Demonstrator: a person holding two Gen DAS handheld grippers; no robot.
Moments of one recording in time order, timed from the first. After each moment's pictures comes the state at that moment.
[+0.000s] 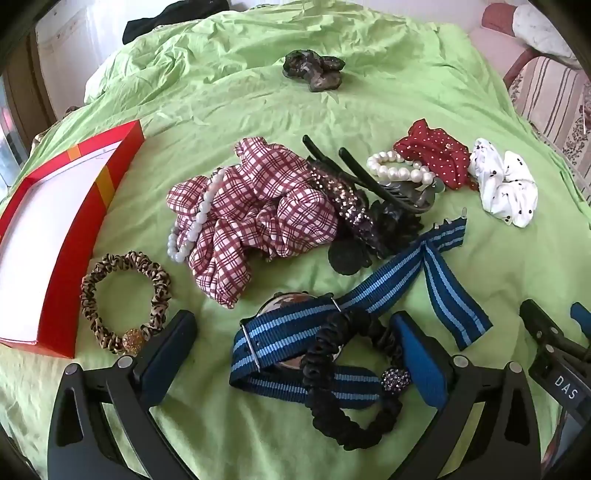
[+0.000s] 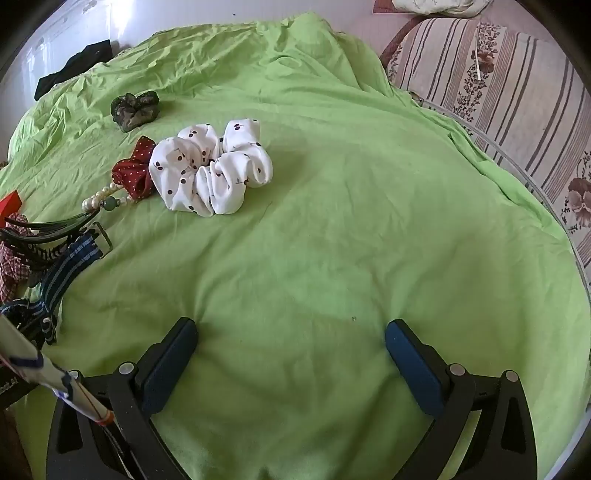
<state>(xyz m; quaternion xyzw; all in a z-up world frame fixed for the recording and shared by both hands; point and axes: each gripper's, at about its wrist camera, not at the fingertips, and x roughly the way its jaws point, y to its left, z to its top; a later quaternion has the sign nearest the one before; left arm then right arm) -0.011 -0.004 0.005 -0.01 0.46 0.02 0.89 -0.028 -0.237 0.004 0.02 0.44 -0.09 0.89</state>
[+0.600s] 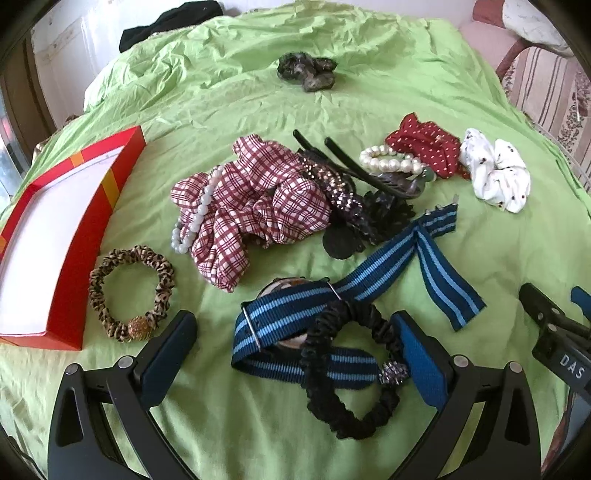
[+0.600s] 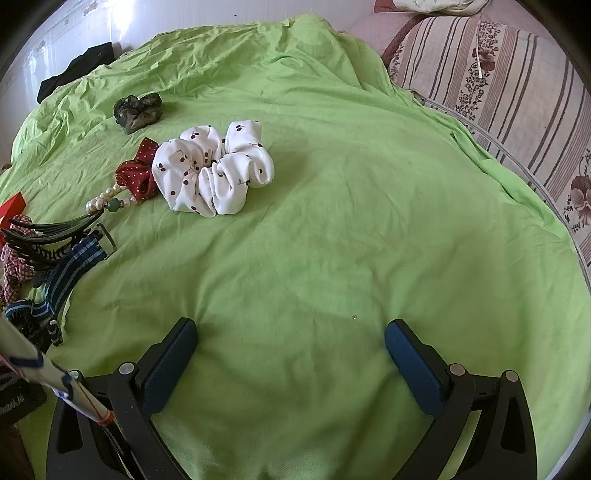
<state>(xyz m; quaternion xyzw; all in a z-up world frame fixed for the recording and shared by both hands) -0.027 -0.007 0.008 0.01 0.45 0.01 0.89 -0.029 -0.237 0.007 0.02 0.44 -0.08 0.90</state>
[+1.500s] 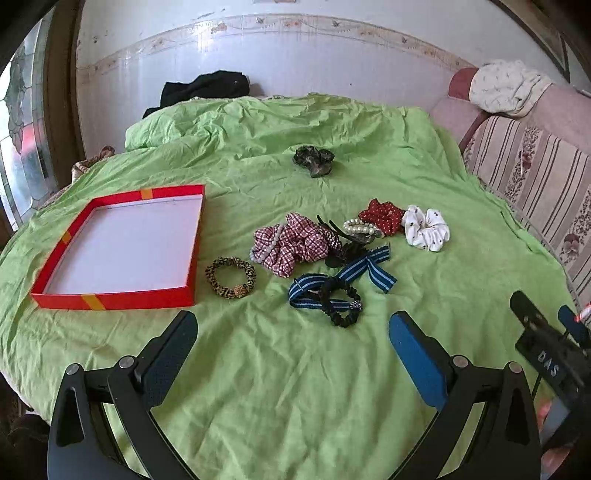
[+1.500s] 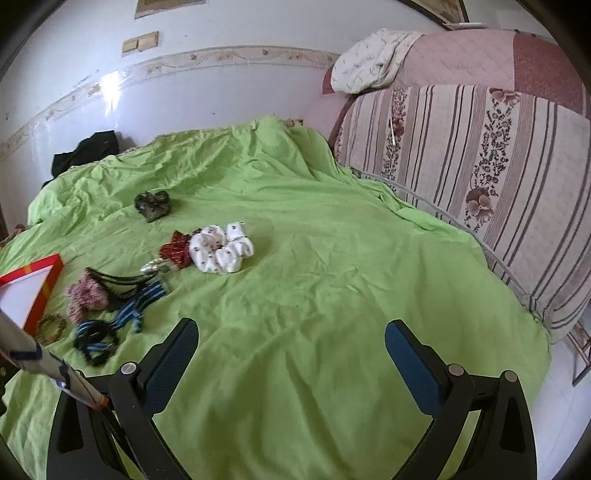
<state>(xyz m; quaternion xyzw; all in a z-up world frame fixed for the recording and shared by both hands) -0.167 0.025 0.102 -0.02 0.33 0.00 0.94 -0.173 -0.217 0.090 0.05 0.28 -0.13 0.95</state>
